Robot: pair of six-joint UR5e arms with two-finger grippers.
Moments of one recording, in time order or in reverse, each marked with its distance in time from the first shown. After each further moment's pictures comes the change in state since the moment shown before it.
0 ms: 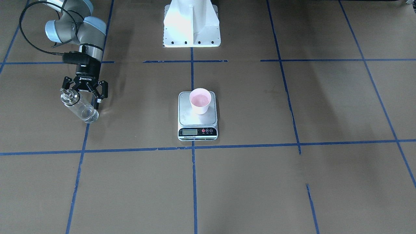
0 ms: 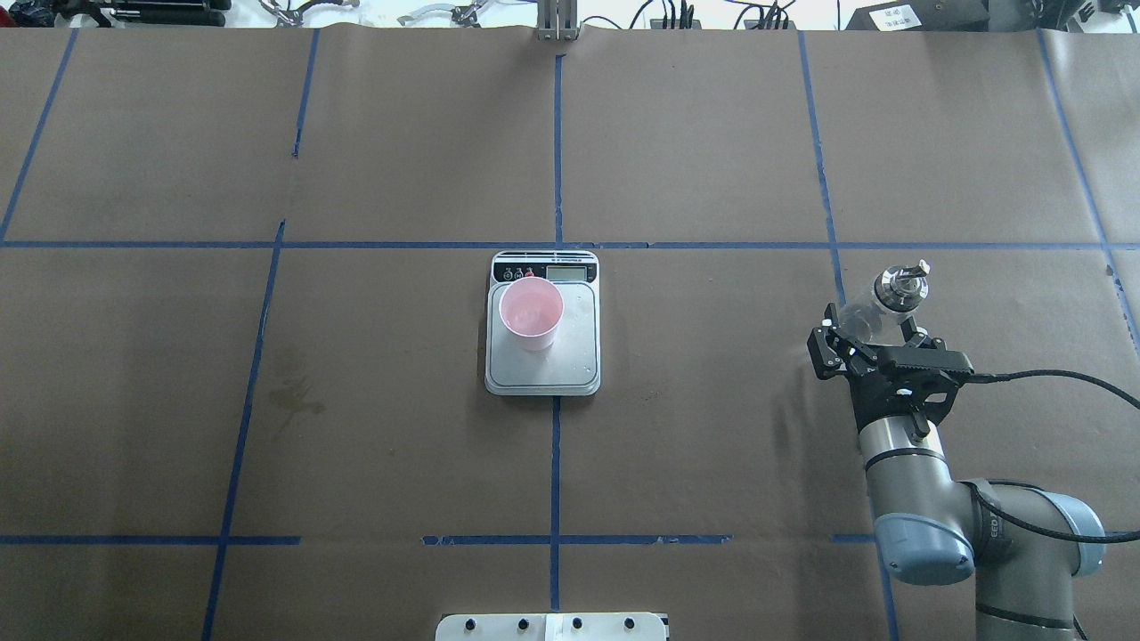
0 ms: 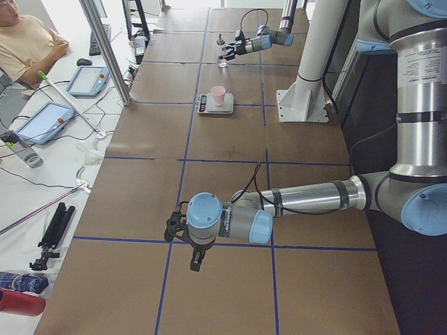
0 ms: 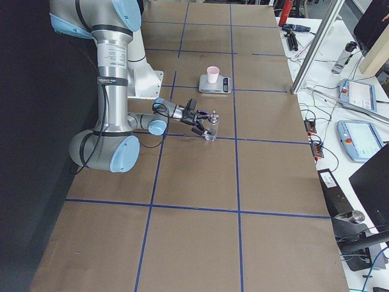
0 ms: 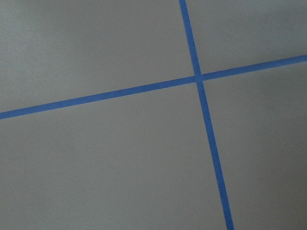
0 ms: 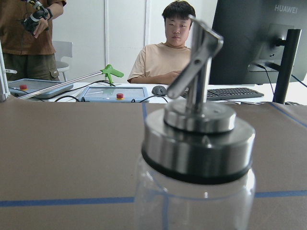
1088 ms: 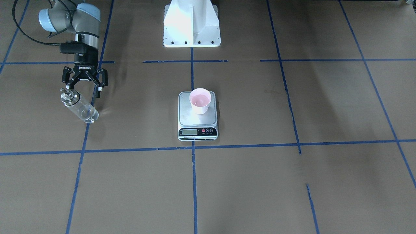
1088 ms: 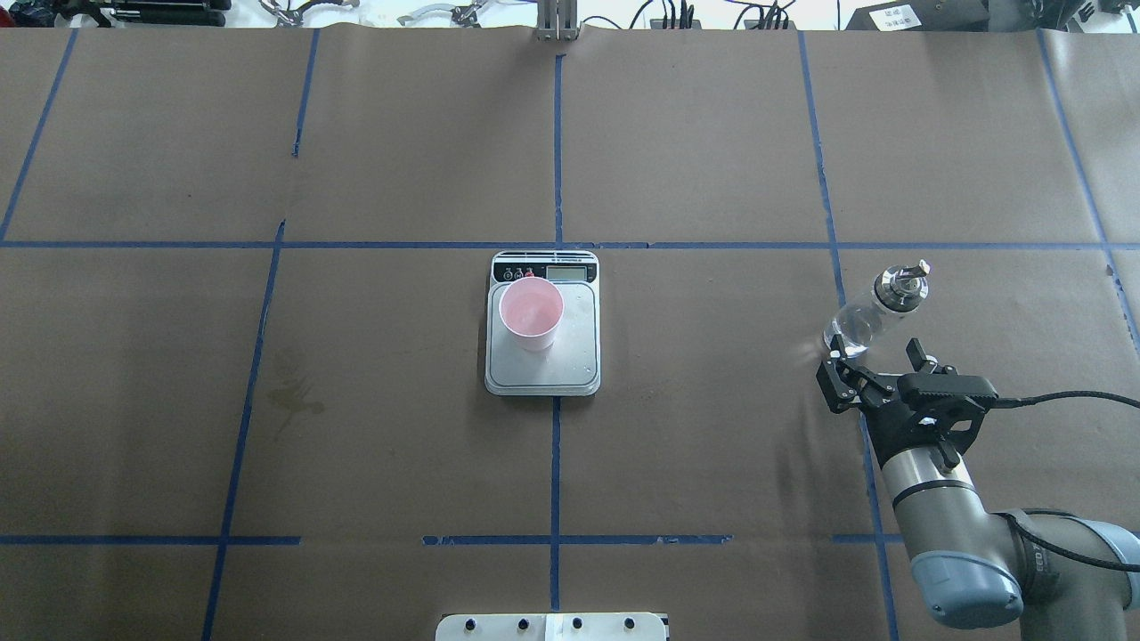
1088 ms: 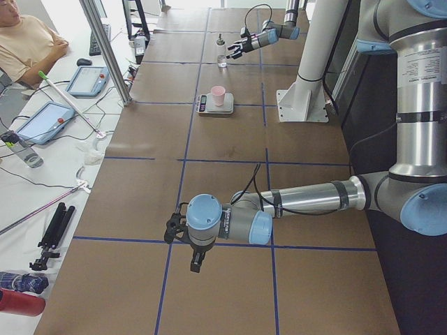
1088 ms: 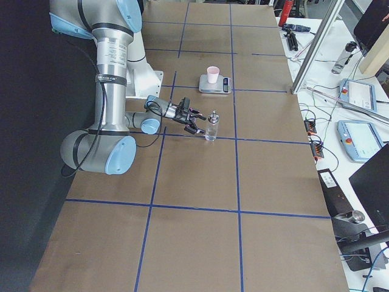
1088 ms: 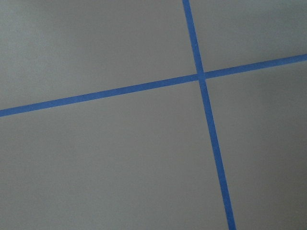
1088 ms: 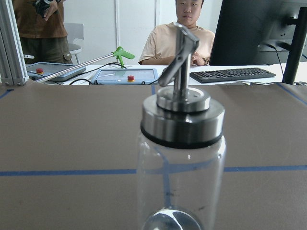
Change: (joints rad) left arm 0.000 -0.002 0.008 0.000 0.000 0.000; right arm -0.070 -0.096 0.118 0.005 0.034 0.010
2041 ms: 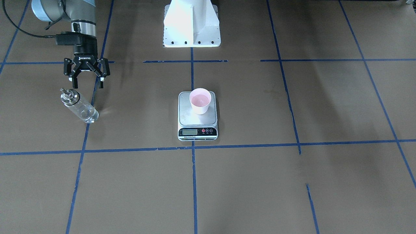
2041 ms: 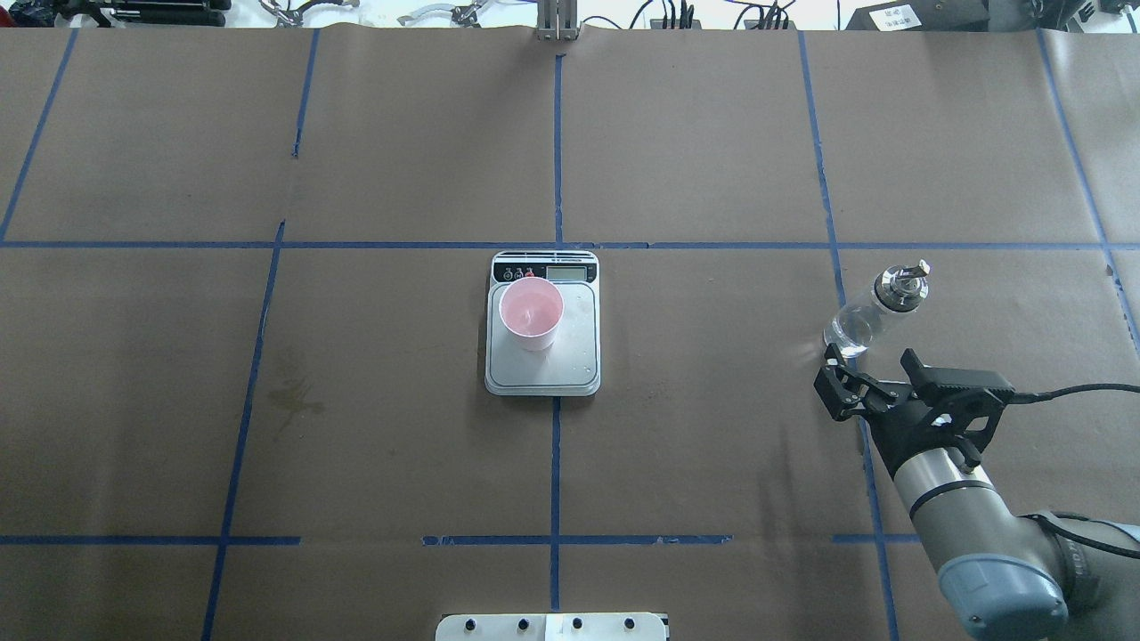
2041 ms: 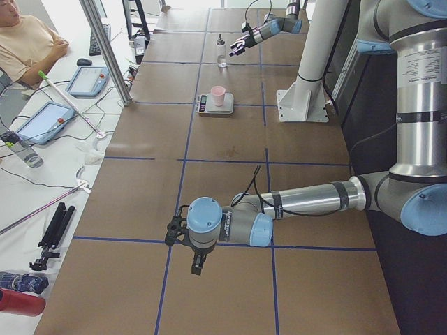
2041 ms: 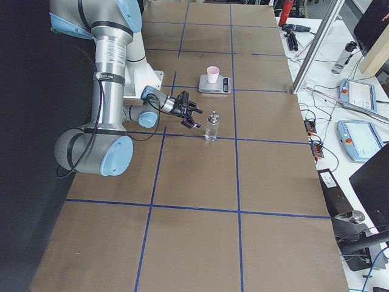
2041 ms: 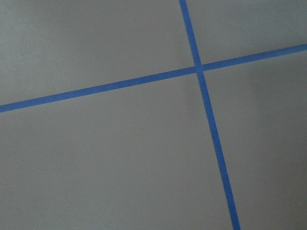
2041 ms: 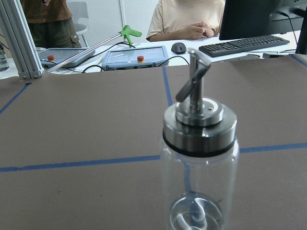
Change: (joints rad) left arm 0.000 0.000 0.014 -0.002 0.002 0.001; right arm -0.008 -0.030 0.101 0.000 0.109 0.004
